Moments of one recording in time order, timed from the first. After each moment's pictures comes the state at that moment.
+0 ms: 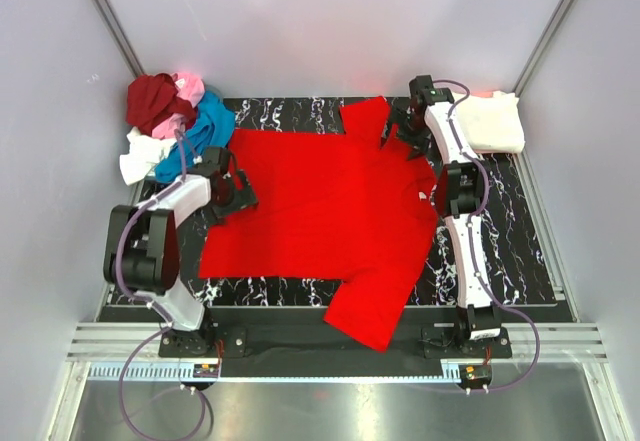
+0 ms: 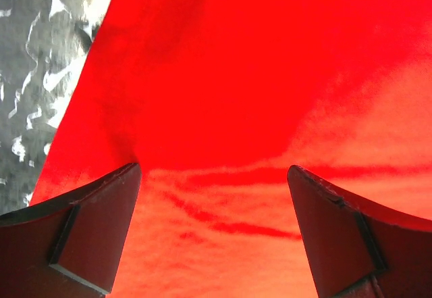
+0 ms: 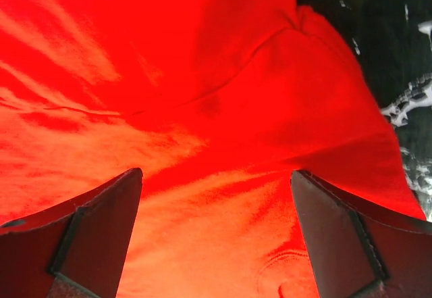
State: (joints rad) left arm -0.11 1.68 1.01 -0.52 -0.01 -0.57; right arm 0.13 2.75 2.74 -1.22 -0.19 0.46
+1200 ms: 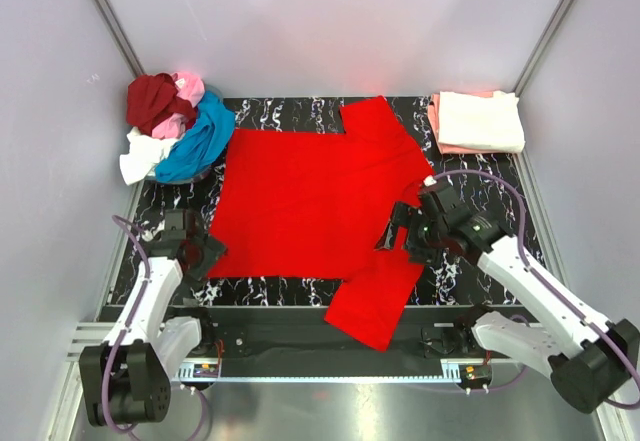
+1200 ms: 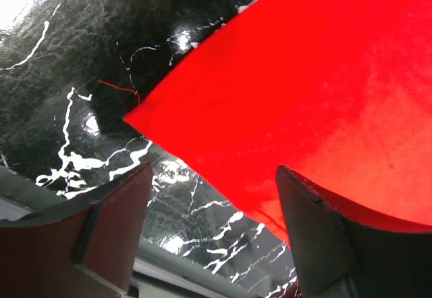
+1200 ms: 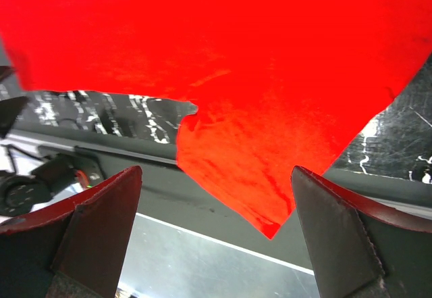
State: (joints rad) left arm 0.06 0.90 0.50 -0.78 -0.05 -0.91; right arm 0.56 1.02 0.87 -0.85 -0.14 0.82
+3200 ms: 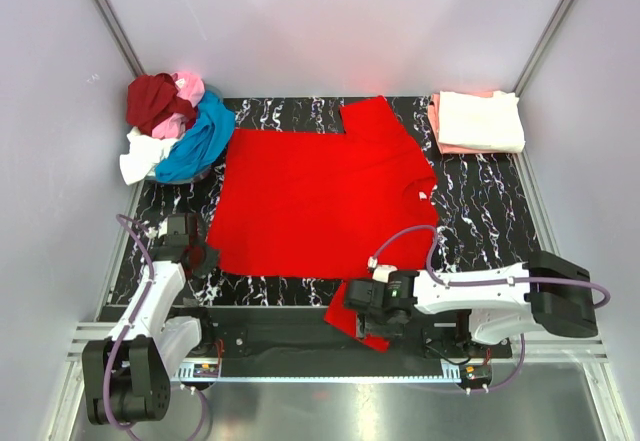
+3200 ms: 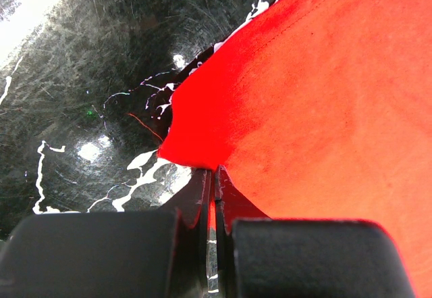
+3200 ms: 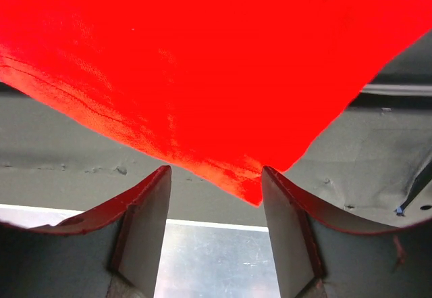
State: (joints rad) left arm 0.06 0.92 0.41 -0.58 -0.06 -0.86; right arm 1.38 1.32 0.69 -0.79 0.06 1.41
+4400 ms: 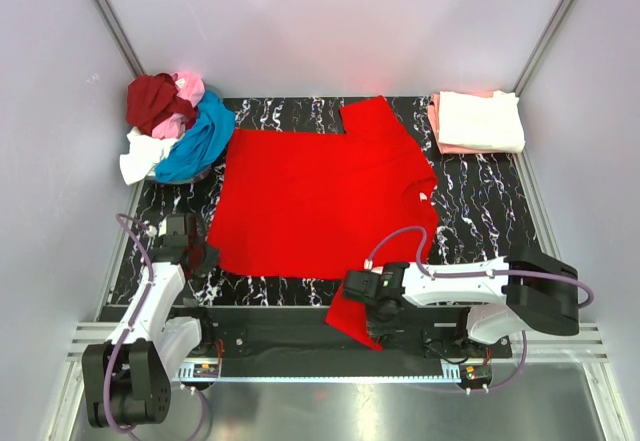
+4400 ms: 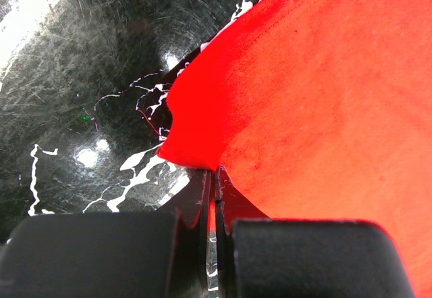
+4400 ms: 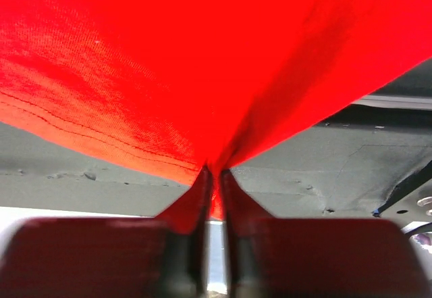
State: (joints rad) left arm 0.06 0.90 0.41 -0.57 -0.04 -0.84; right arm 1.28 1.42 0.70 -0.78 -0.07 1.24
